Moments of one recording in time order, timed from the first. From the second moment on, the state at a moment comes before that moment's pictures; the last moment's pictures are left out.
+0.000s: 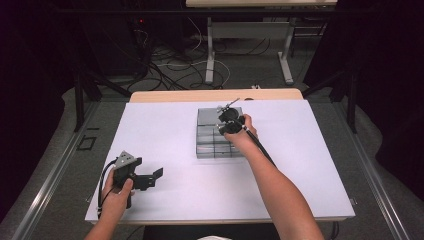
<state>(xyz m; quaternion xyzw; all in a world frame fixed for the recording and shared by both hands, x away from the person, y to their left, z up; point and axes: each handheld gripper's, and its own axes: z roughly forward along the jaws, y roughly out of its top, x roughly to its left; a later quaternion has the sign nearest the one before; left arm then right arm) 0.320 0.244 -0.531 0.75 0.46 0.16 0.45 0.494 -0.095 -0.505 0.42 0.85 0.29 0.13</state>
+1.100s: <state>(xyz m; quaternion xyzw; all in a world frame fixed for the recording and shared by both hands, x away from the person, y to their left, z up) 0.320 0.244 -0.531 0.75 0.46 0.16 0.45 0.483 -0.098 -0.492 0.41 0.85 0.31 0.13</state>
